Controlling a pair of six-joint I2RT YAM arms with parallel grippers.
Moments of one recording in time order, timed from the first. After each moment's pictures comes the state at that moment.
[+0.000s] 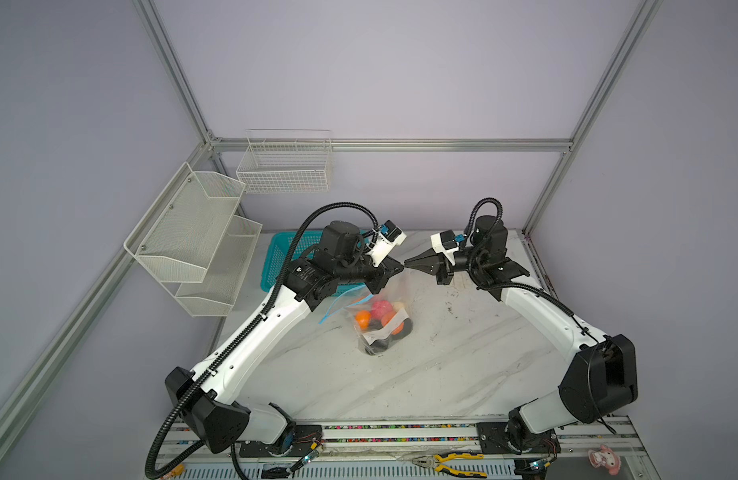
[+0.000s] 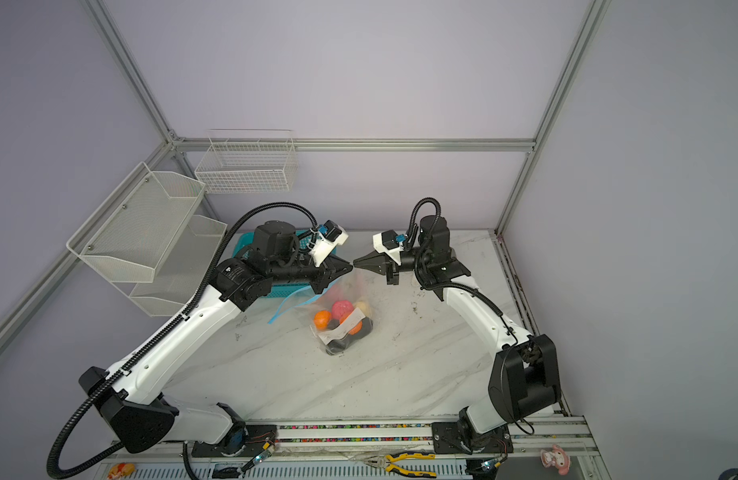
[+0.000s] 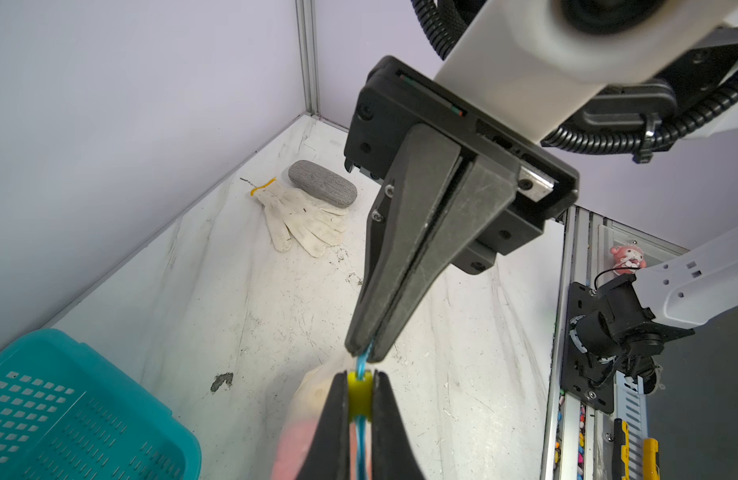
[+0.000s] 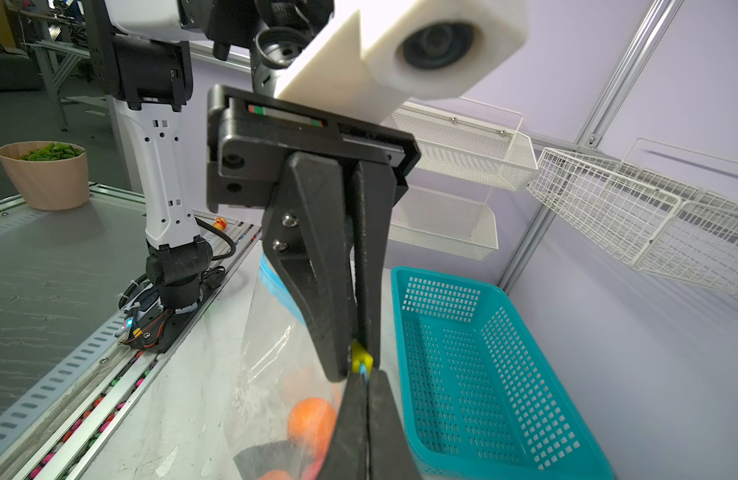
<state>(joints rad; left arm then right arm) -0.61 1.40 1.55 -0.64 0.40 0.15 0.37 1.51 1.27 0.10 -1.28 -0.39</state>
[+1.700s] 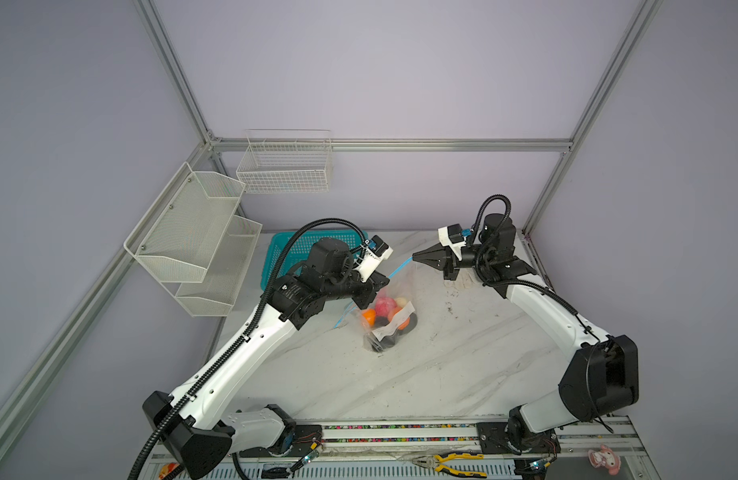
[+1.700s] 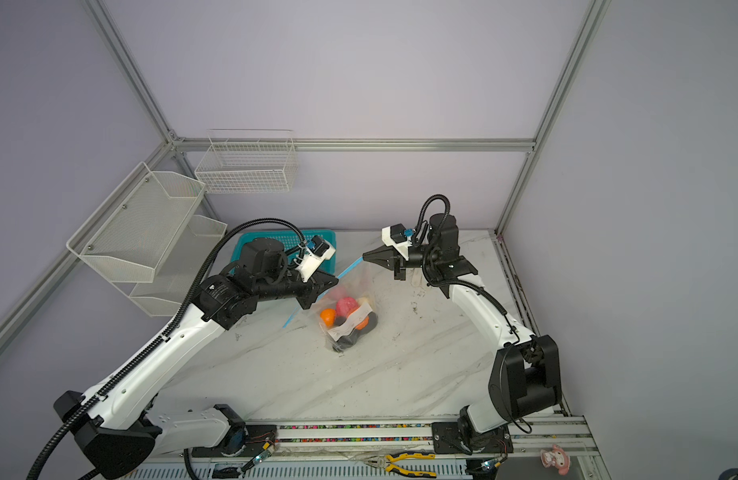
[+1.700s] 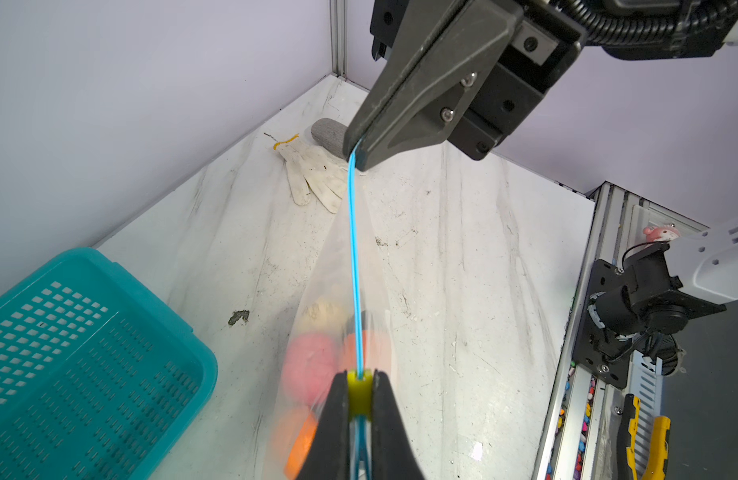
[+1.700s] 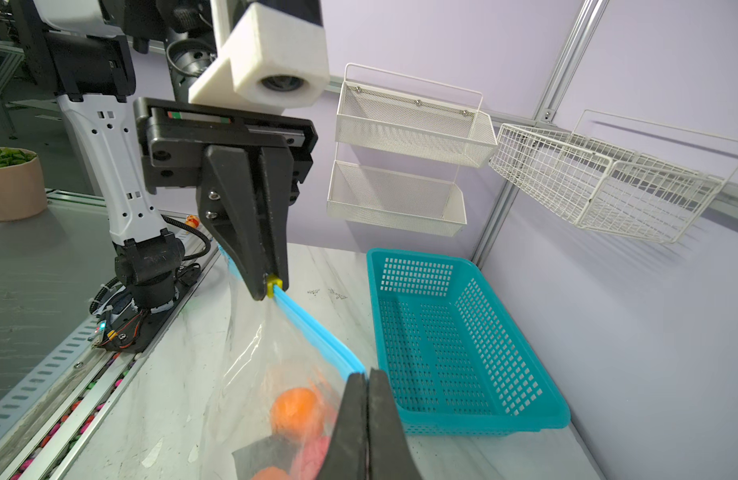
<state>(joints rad) -0.61 1.26 1.40 -0.70 0.30 0.13 0.30 1.51 1.27 0.08 -1.24 -0.37</state>
